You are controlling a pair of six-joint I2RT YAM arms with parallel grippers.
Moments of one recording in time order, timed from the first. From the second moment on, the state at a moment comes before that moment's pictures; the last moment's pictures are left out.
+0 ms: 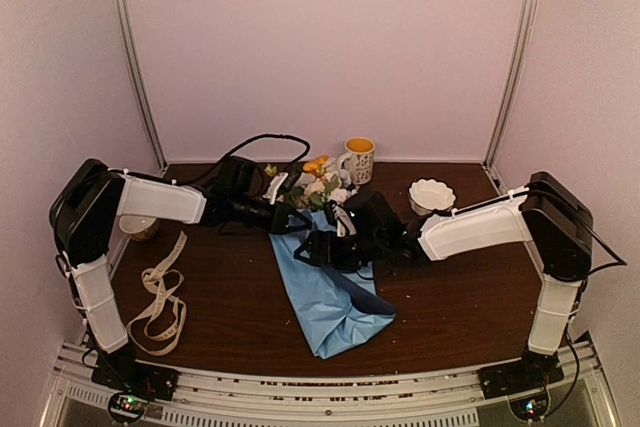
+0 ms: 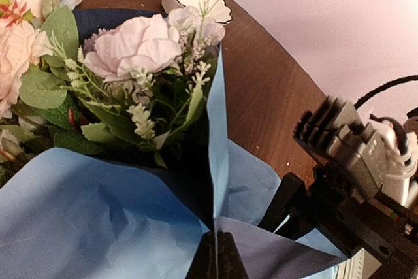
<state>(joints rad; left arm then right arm) -0.58 1.88 1.14 0.14 0.72 -0.23 0.92 1.88 1.11 0.20 -0.25 0.84</state>
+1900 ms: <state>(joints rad) -0.54 1.99 1.14 0.12 0.67 -0.18 1.33 1.52 0.92 -0.58 0.40 0.81</state>
